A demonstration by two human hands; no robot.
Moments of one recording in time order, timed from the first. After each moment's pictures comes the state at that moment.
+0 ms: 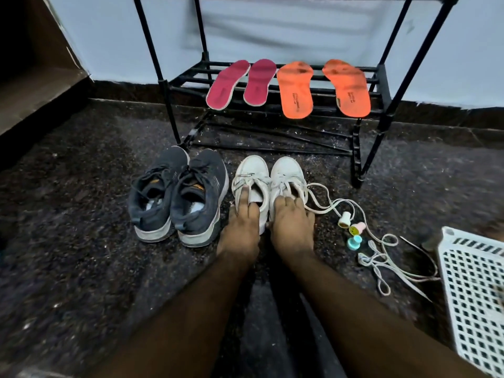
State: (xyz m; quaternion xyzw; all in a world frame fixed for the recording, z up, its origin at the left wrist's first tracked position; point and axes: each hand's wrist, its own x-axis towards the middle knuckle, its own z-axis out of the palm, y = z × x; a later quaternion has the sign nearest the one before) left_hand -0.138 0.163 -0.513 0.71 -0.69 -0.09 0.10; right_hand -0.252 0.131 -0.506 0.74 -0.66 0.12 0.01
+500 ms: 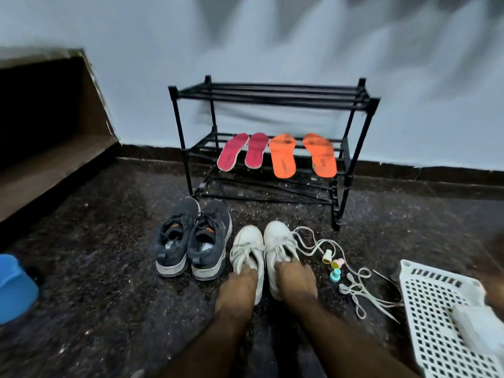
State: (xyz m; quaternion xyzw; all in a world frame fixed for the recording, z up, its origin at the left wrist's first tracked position) left_hand -0.140 0.246 -0.468 0.69 -0.72 -0.08 0.03; right_hand -0.278 0.205 -0.443 0.79 -0.62 -0.01 -0.03
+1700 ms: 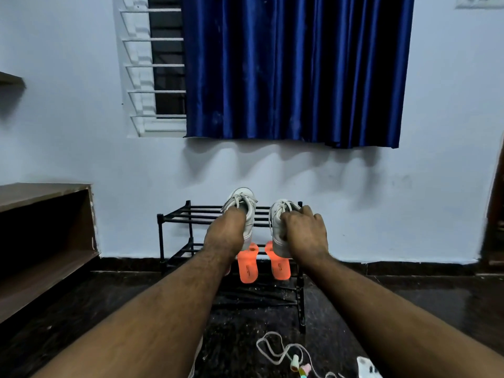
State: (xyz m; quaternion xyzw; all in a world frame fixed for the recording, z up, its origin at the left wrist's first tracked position) left_hand -0.189 0.196 -0.093 0.61 -0.71 0.04 0.33; right_hand -0.363 0.192 -0.099 0.72 -0.61 0.24 0.22
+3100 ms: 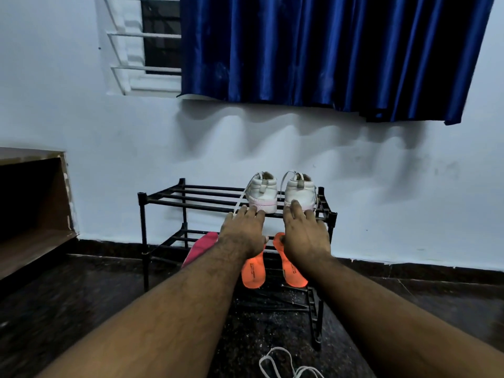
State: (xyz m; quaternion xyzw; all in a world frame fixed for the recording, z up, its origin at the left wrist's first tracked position) left_hand -0.184 0.009 -0.183 0.62 -0.77 0.11 0.11; right_hand -0.335 0.015 -0.191 0.72 -0.64 0.15 0.22
